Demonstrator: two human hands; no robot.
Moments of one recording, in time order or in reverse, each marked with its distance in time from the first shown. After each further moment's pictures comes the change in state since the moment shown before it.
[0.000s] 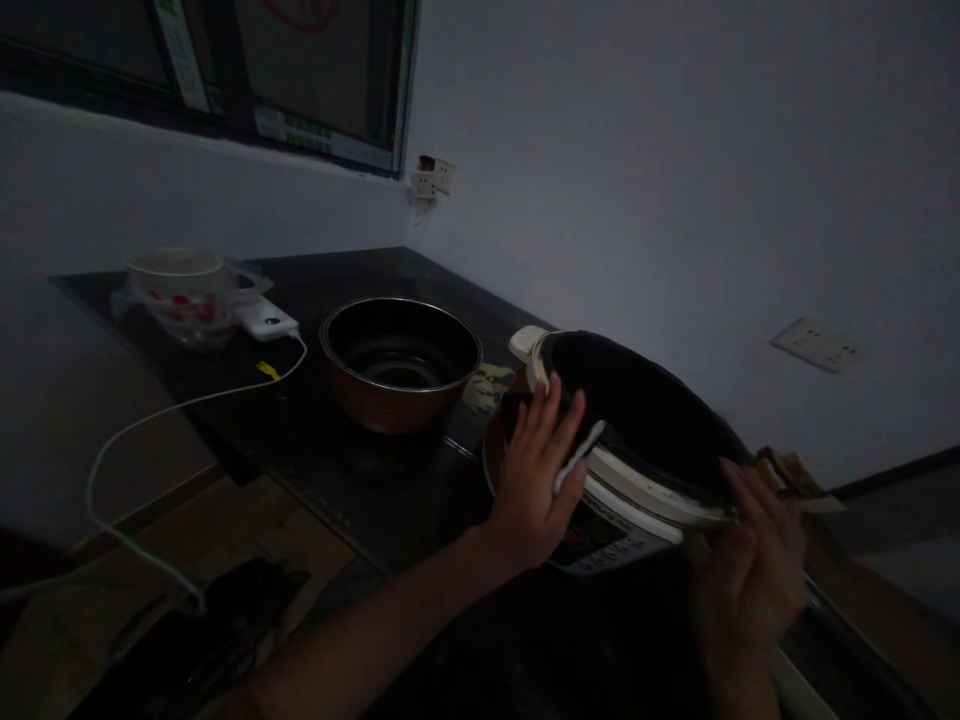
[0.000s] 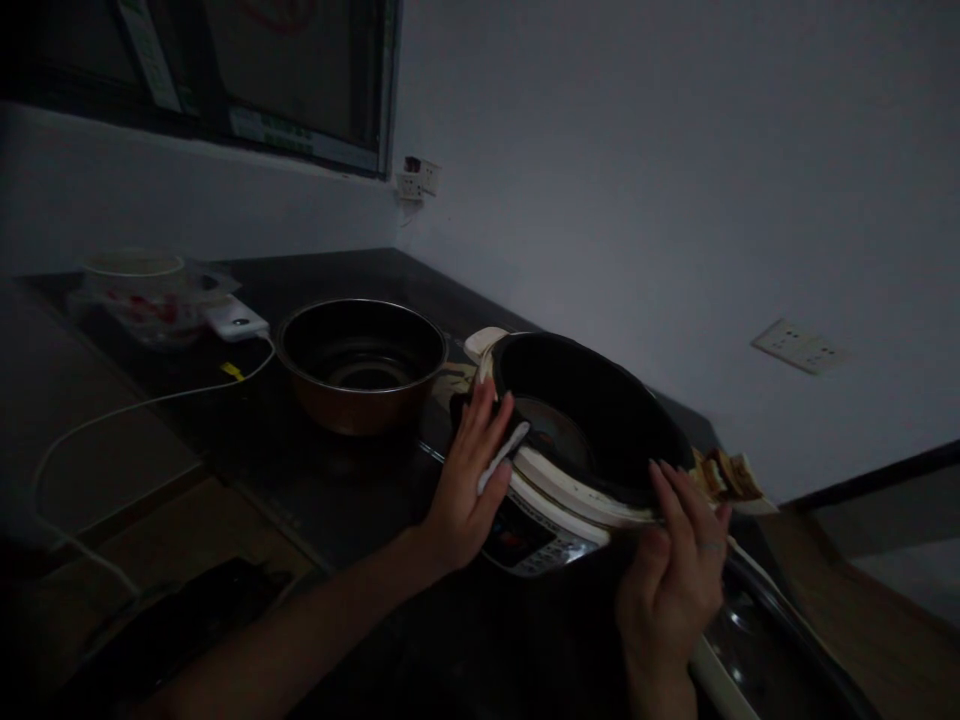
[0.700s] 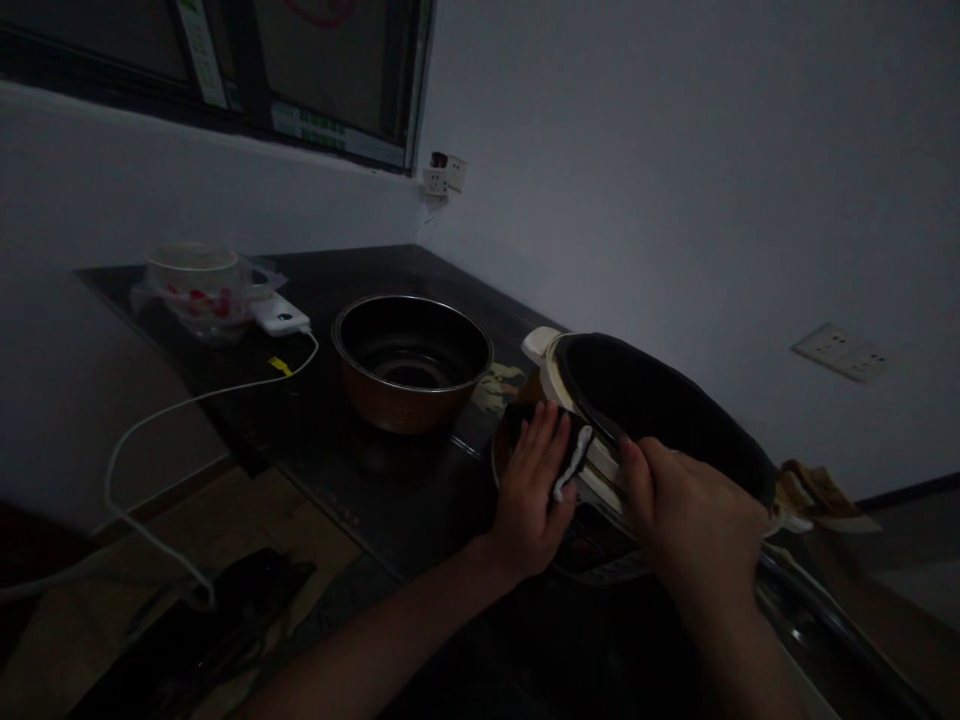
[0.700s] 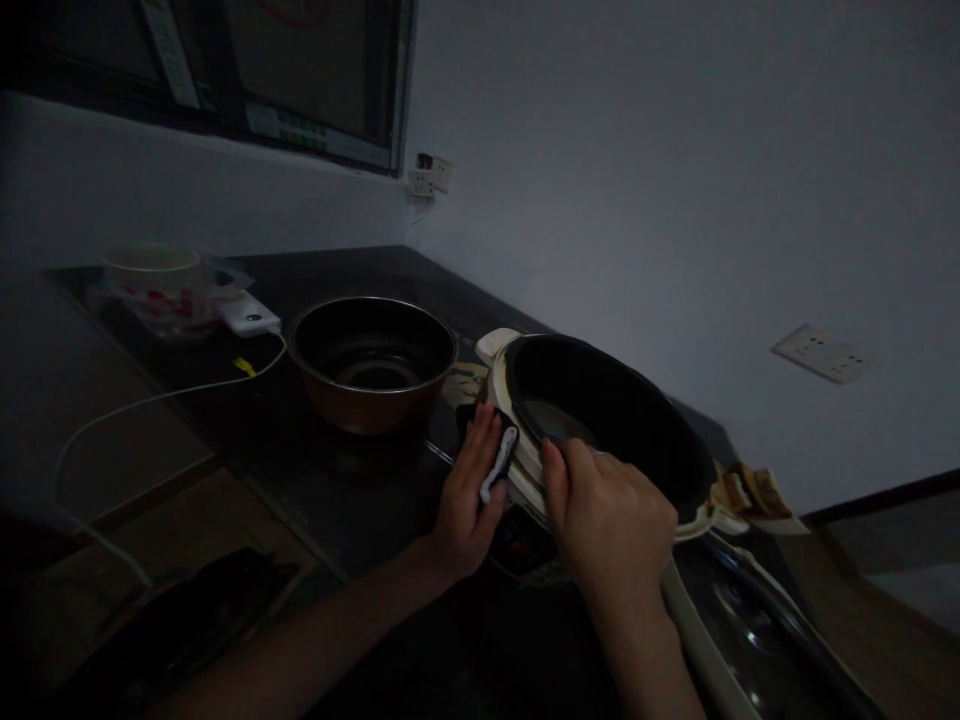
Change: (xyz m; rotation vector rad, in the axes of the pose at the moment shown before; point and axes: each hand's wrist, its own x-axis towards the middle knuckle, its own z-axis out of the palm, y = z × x) left_hand -0.020 -0.025 0.006 0.023 0.086 0.053; right_hand 0.059 -0.062 0.023 -0.530 -0.311 -0.410
